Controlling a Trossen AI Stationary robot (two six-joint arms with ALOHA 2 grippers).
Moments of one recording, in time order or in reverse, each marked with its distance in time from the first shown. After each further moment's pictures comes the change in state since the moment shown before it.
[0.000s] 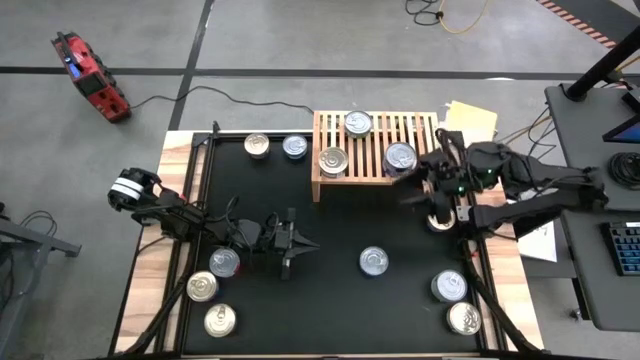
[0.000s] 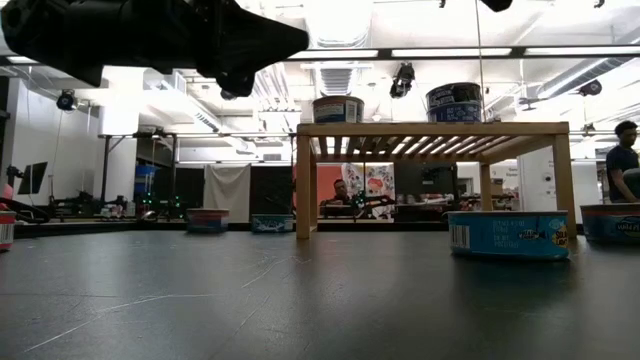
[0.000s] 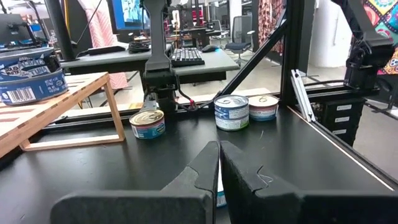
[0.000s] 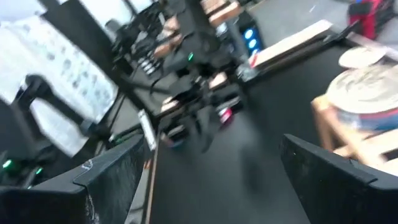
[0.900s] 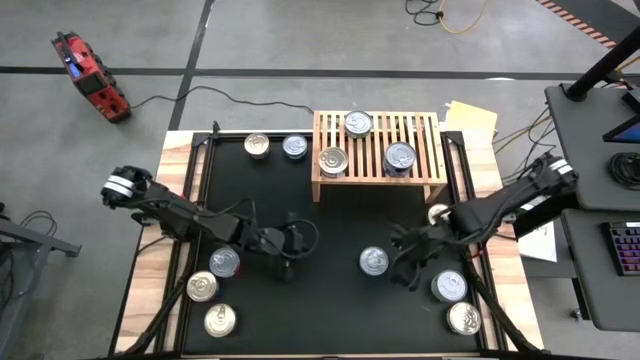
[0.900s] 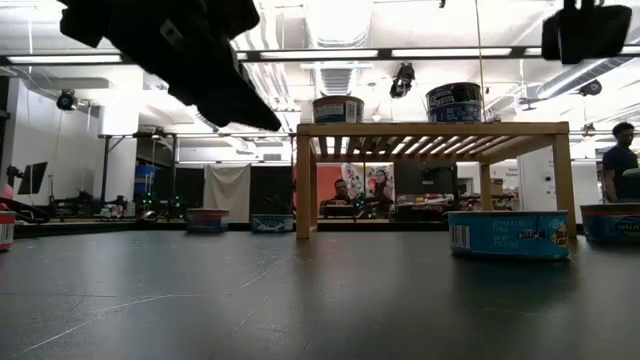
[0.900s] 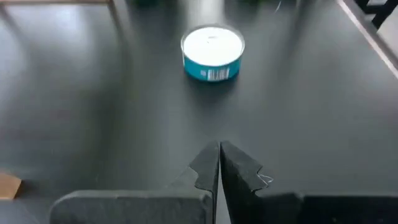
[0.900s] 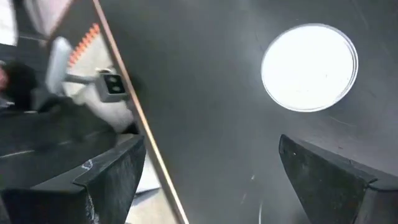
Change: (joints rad) left arm -0.005 -0.065 0.217 -0.869 0.001 -0.229; right arm 0.437 0.417 -0.005 -0.281 0.042 0.543
